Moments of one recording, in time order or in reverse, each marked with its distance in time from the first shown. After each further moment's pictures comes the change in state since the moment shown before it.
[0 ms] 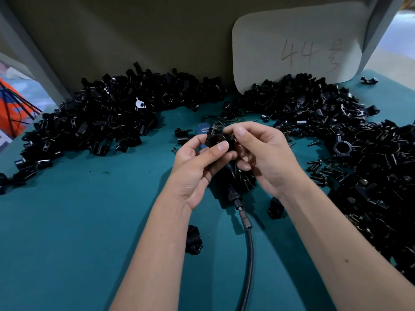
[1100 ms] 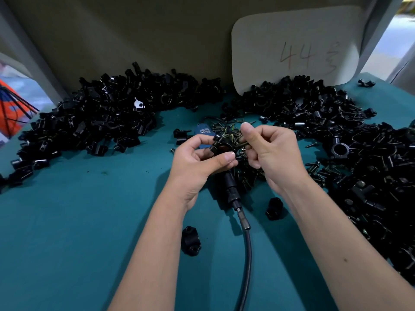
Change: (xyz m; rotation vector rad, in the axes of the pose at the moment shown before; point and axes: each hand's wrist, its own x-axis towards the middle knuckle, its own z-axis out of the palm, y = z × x) left_hand 0.003 -0.004 0.001 0.251 0.027 0.084; right_hand 0.007 0.002 -0.011 -0.157 0.216 -0.030
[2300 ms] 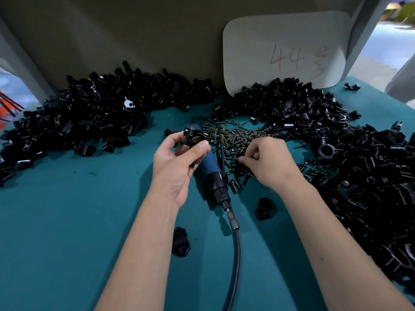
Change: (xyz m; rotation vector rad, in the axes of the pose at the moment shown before) left_hand 0.004 0.002 -0.001 -0.223 0.230 0.011; right_hand 0.012 0.013 -0.035 -1.164 0.004 0.010
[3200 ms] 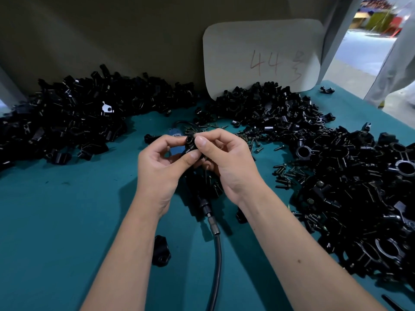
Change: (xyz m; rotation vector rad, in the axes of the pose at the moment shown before) left_hand 0.002 -0.011 0.000 0.270 -0.236 0.346; right_hand -0.024 -0.052 0.008 1.314 -0.141 -0.052
